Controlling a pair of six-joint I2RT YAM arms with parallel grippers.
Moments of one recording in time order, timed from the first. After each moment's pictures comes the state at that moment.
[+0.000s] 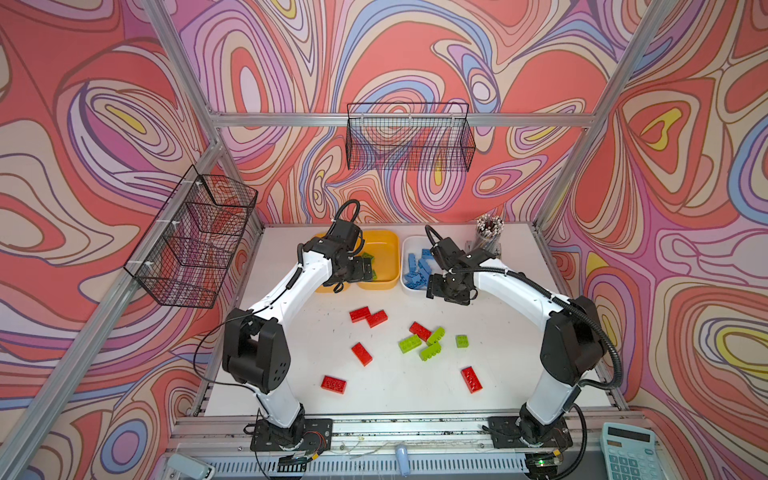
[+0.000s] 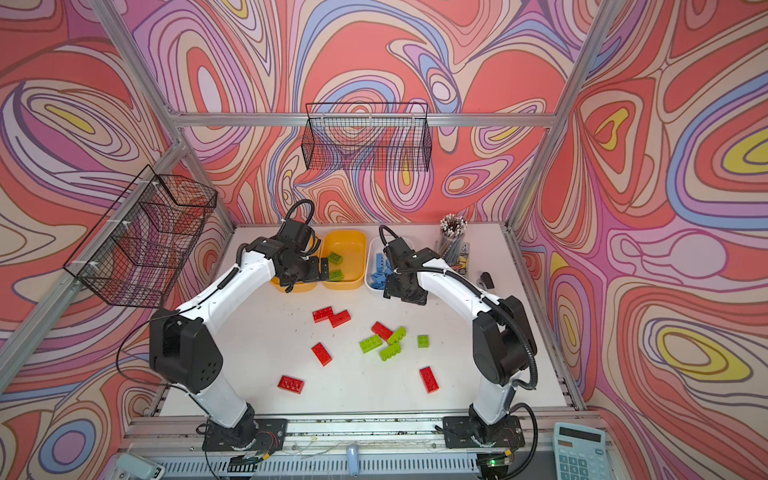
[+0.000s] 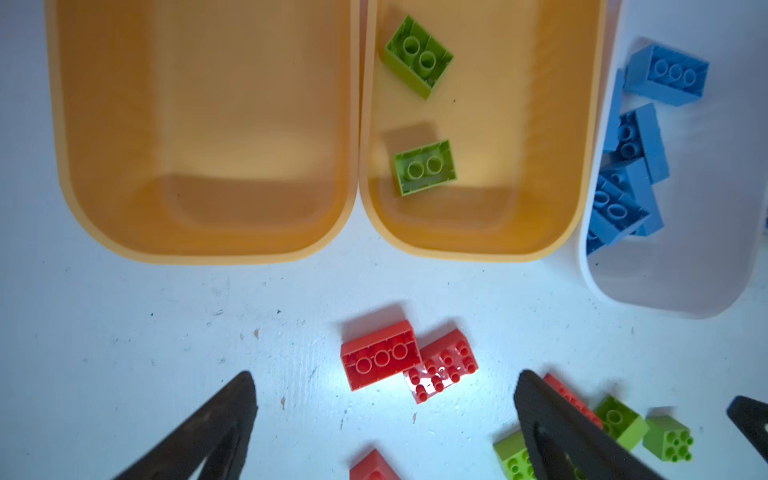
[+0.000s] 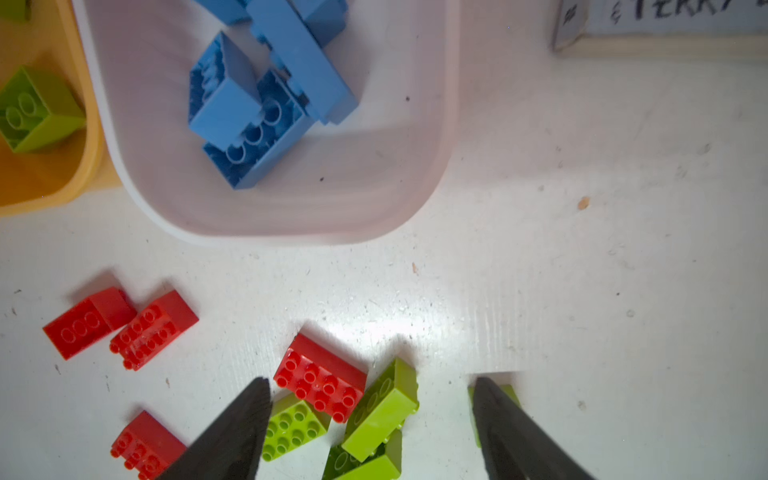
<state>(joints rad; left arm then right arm) -0.36 1.66 1.46 -0.92 -0.05 -0.47 0.55 1.76 1.44 -0.96 0.04 0.74</state>
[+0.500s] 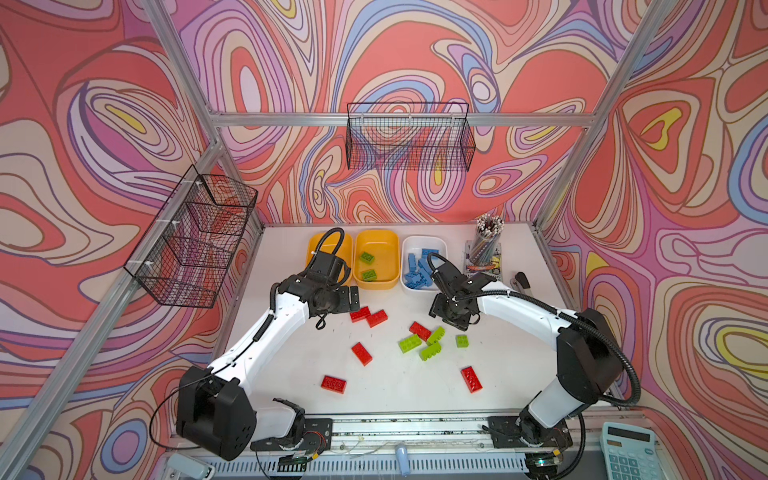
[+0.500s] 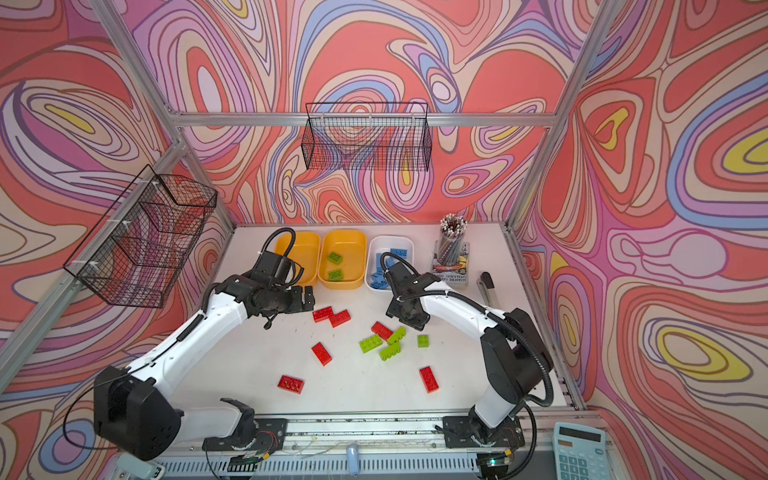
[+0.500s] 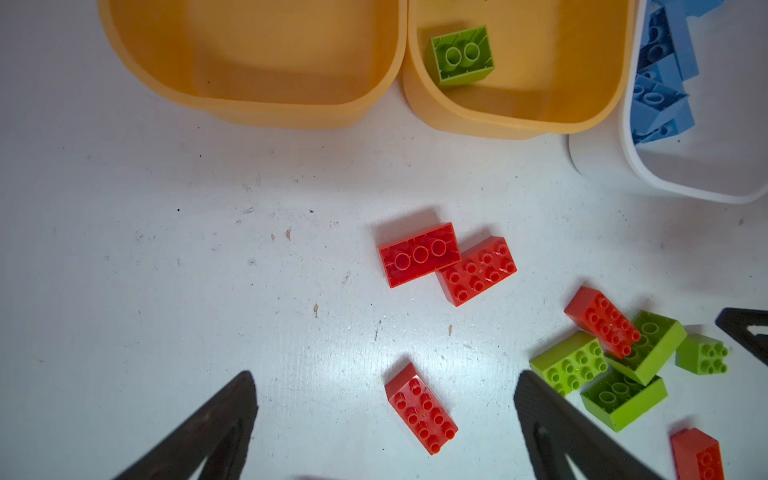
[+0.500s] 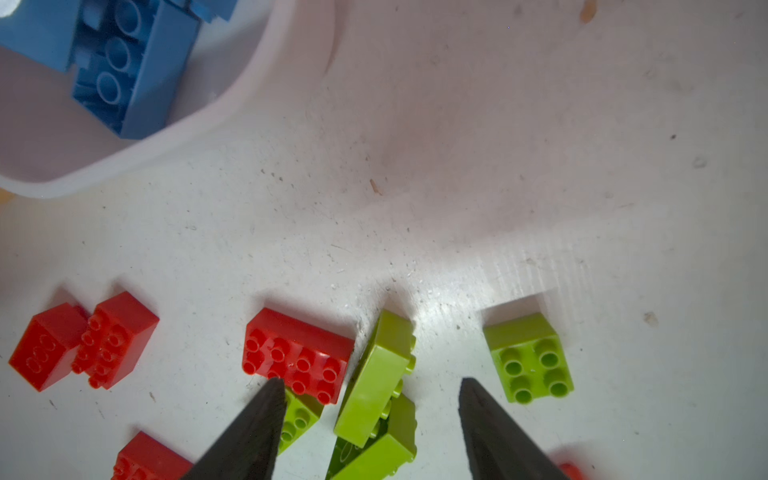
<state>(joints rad) -0.36 1.30 1.08 -0.87 -0.03 -0.47 0.61 1.64 1.17 -0.82 0.05 1.04</state>
